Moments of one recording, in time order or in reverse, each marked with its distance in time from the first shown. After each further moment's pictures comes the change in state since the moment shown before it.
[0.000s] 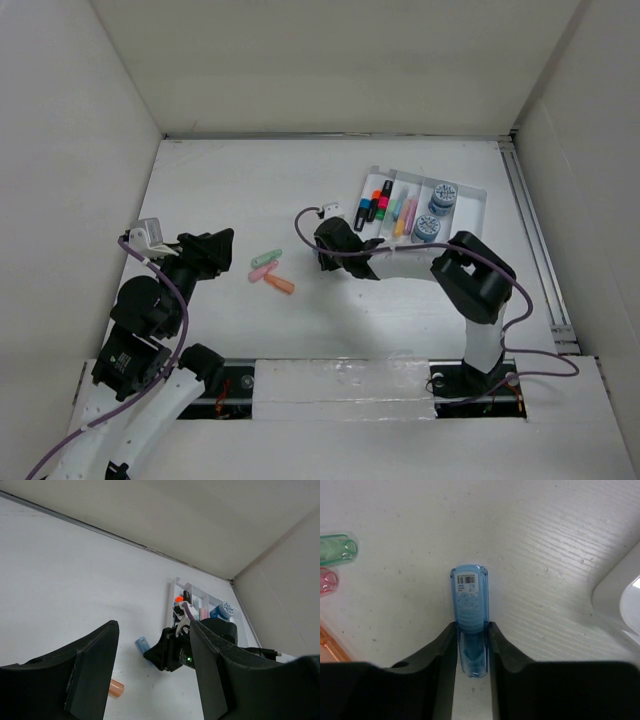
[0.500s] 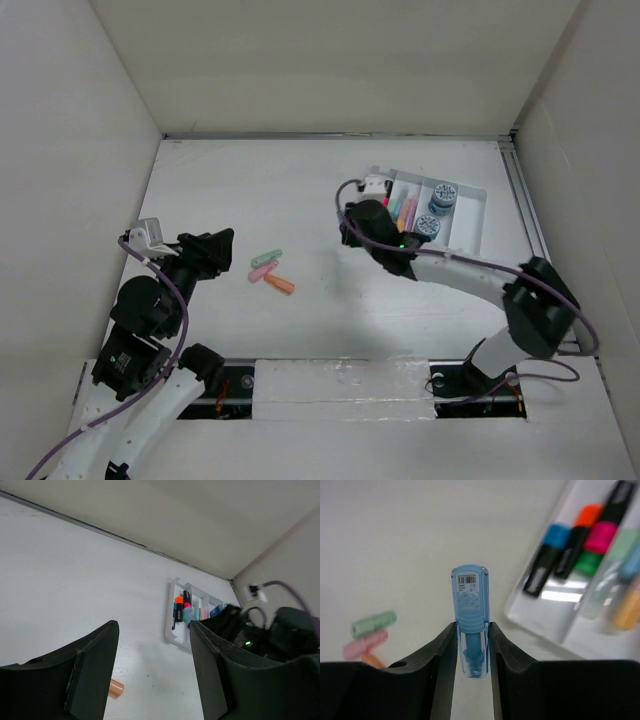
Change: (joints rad) left arm 0.000 0.000 0.000 0.000 0.001 0.000; right arm -0.044 -0.294 -0.082 -0.016 0.145 0.055
